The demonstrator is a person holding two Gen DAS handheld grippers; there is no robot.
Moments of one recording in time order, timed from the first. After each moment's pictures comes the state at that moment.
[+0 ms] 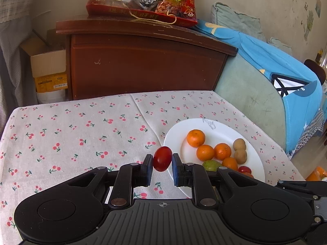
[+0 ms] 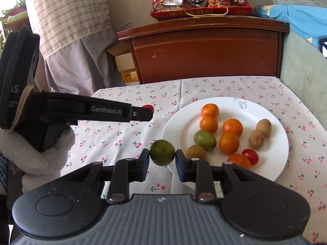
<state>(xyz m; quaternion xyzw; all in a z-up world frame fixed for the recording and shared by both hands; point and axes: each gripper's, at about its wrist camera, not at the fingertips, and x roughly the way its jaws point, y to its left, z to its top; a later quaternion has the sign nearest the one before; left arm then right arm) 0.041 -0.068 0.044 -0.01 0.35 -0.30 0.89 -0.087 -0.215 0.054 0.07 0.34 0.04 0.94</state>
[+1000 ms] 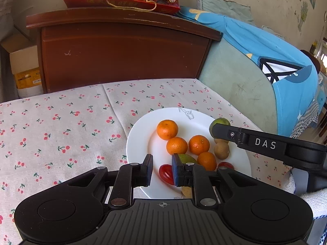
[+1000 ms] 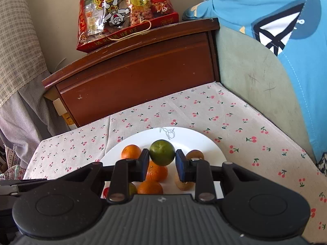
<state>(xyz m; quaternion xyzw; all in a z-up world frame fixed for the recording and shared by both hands) 0.027 -0.117 0.031 0.01 0.37 -0.33 0.87 -0.053 -0.298 0.051 0.15 0.30 -0.11 0.94</state>
